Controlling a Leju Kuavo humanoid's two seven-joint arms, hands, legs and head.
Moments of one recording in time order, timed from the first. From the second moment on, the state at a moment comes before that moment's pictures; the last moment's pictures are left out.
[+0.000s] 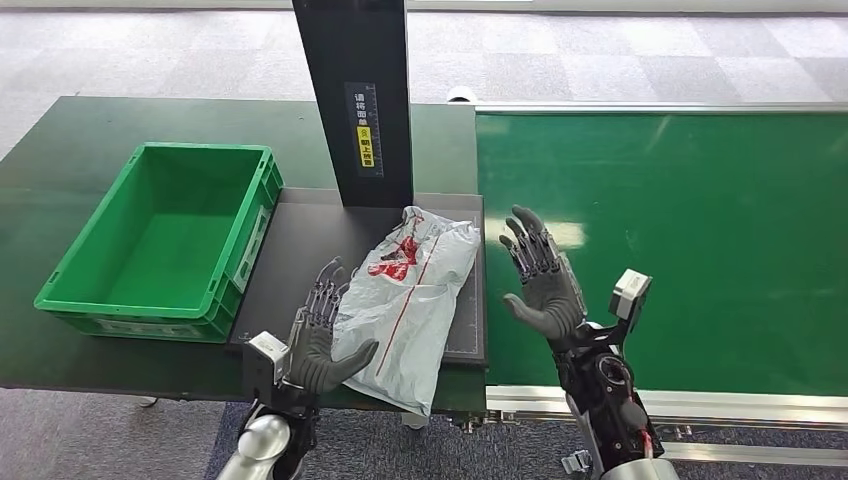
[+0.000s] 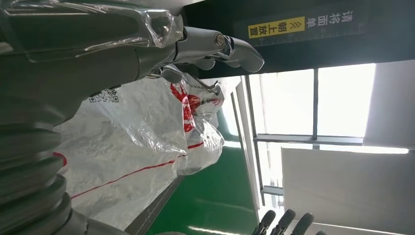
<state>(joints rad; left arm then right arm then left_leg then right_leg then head) -0.15 -0.17 -0.28 -1.17 -0.04 -0.02 -0.63 -0.38 0.01 0.23 -0.96 -0.19 0.67 -0.55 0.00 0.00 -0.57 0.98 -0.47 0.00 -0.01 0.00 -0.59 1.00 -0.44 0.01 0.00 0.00</state>
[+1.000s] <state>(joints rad) -0.32 -0.17 -0.33 -1.07 -0.84 0.09 -0.07 -0.25 0.04 0.17 -1.06 -0.10 0.60 -0.52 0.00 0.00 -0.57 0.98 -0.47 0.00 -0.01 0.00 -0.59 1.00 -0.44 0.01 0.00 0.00</state>
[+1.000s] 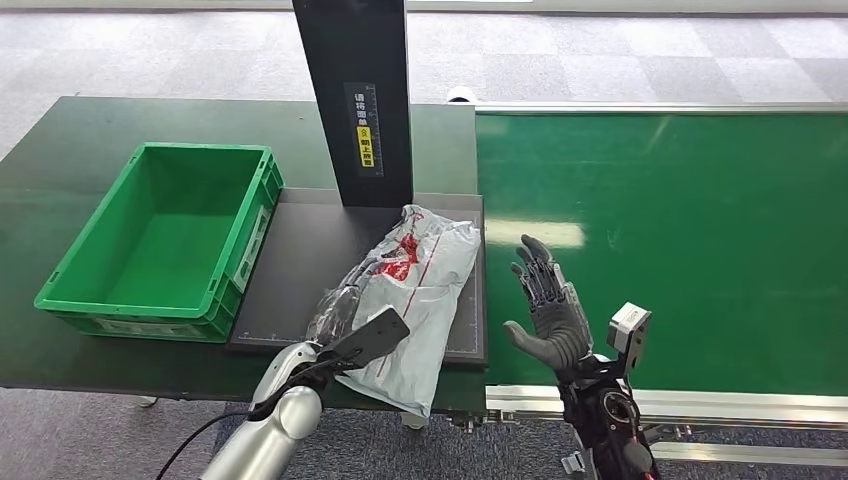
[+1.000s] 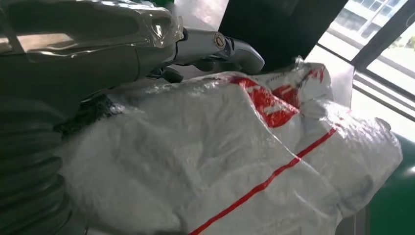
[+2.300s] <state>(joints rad) -0.30 -0.19 -0.36 -1.00 -0.70 0.42 -0.45 -0.22 0.06 0.09 -1.06 -0.12 0.60 -0.50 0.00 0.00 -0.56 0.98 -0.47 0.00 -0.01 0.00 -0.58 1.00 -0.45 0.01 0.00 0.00</state>
